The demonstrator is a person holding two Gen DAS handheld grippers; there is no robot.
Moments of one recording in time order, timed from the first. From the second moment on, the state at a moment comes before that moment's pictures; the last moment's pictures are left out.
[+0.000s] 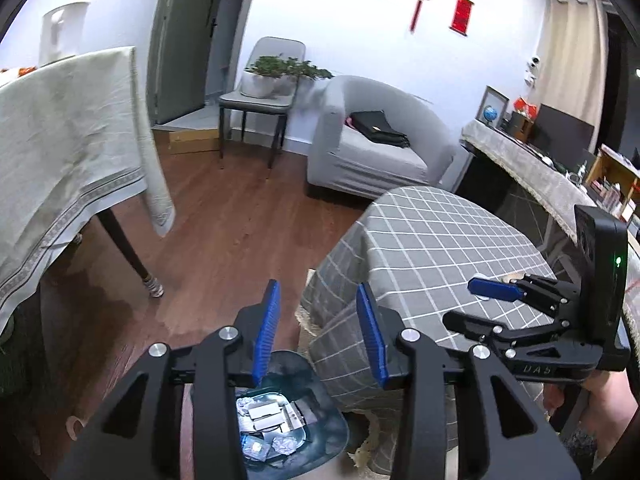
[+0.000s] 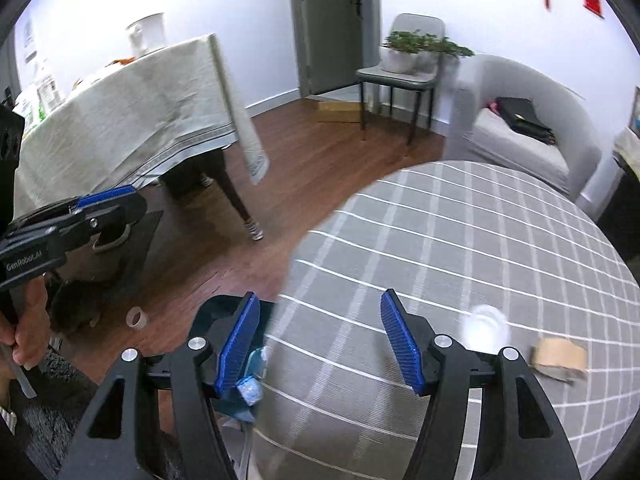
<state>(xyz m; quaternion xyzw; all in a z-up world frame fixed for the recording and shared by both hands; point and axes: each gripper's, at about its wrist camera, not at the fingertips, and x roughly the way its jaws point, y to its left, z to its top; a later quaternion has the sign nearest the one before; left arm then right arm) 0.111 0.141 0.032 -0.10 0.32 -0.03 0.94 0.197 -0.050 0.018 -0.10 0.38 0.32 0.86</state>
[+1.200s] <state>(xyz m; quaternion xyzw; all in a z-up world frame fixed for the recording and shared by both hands) 0.203 -0.069 -0.021 0.02 0.39 -0.14 0.91 0.230 -0.233 0.020 -0.02 0.40 0.18 0.90</state>
